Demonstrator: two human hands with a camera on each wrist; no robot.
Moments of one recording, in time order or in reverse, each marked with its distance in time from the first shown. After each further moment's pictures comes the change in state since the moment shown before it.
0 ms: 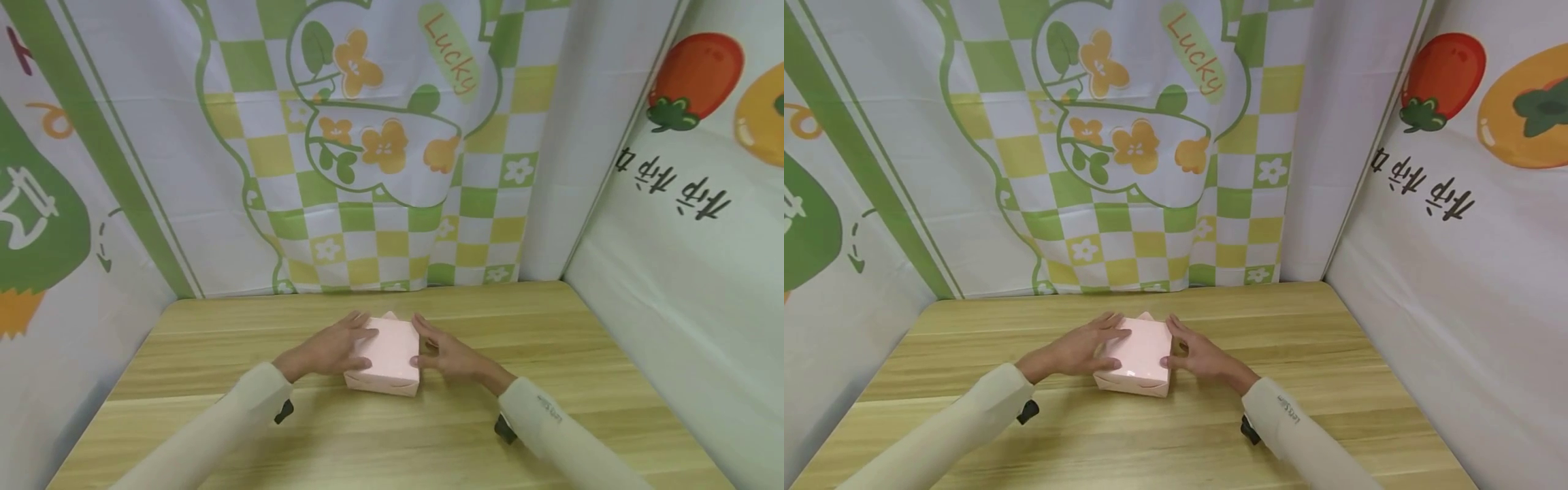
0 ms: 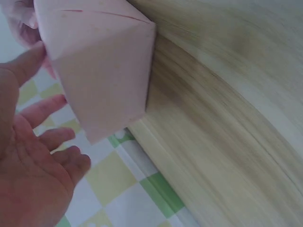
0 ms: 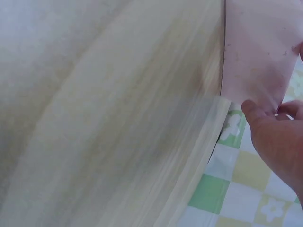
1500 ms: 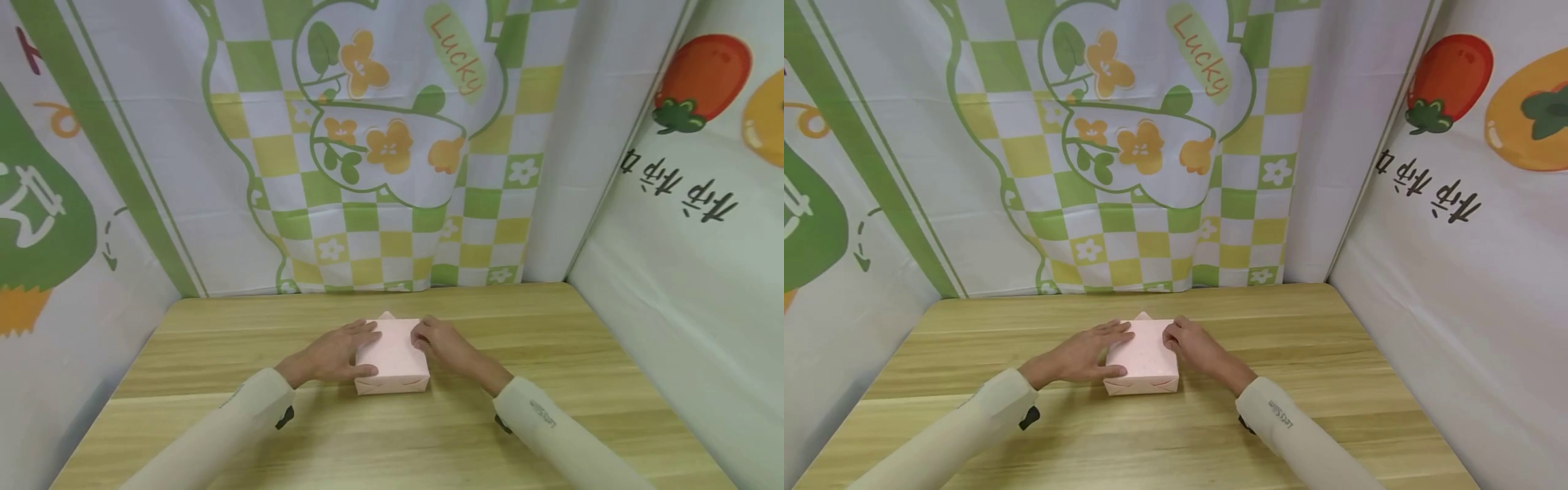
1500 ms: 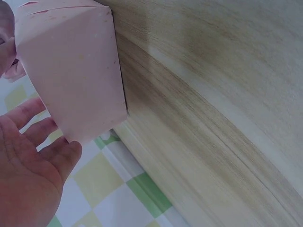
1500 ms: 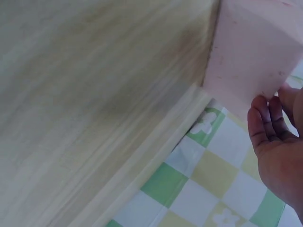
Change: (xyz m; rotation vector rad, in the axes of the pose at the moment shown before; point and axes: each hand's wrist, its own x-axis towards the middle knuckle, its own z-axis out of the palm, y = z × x) left_hand -0.006 -0.004 0.010 0.042 0.003 0.009; right_hand 0.013 -0.021 0.002 -0.595 0.245 -0.325
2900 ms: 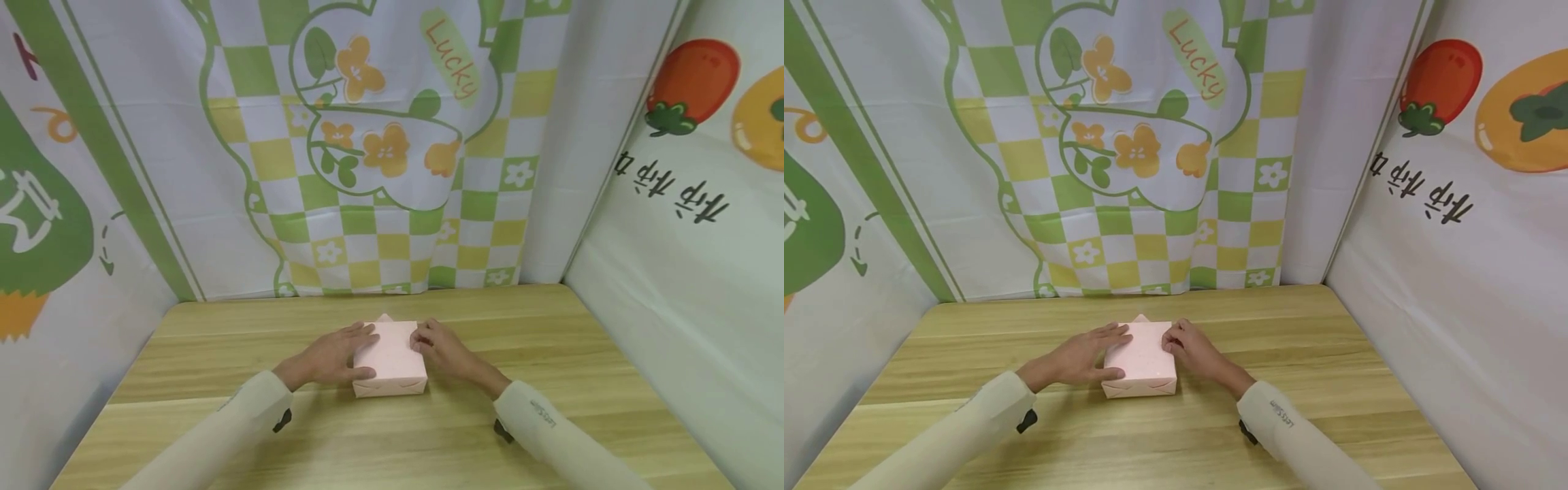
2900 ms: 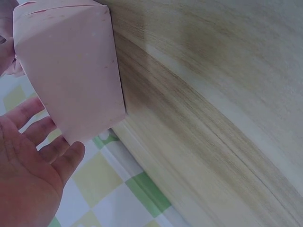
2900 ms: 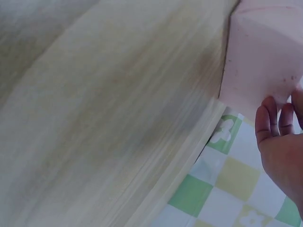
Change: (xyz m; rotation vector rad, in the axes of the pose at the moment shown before) left_hand -0.001 0.001 0.000 0.002 -0.018 -0.023; right_hand -0.009 0.010 0.009 0.281 0.029 0.058
